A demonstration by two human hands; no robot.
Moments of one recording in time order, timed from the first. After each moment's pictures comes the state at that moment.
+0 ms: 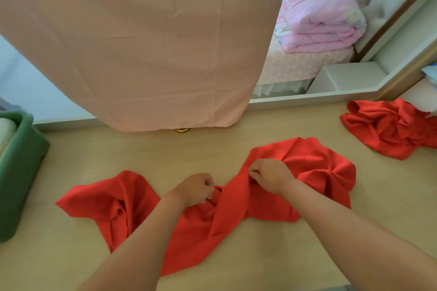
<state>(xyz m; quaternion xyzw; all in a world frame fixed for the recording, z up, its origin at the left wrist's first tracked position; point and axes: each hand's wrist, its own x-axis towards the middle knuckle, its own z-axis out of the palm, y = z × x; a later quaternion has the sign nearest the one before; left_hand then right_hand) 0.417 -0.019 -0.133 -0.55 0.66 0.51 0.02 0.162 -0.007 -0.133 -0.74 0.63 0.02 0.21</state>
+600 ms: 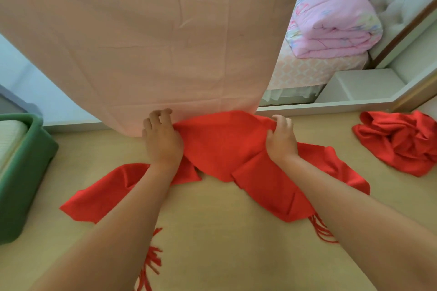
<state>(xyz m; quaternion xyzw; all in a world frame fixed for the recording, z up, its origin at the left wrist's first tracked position) 0.447 -0.115 -0.064 -0.71 0.66 -0.02 -0.25 0.158 -0.096 -0.098 -0.53 0.77 -0.28 0.19</state>
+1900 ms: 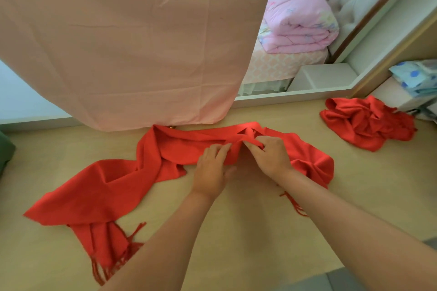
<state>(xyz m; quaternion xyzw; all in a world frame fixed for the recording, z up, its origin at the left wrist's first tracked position) 0.348 -0.019 -0.144 -0.49 0.81 0.23 -0.23 0.165 -0.007 -0.078 -0.62 0.68 -0.34 0.18</state>
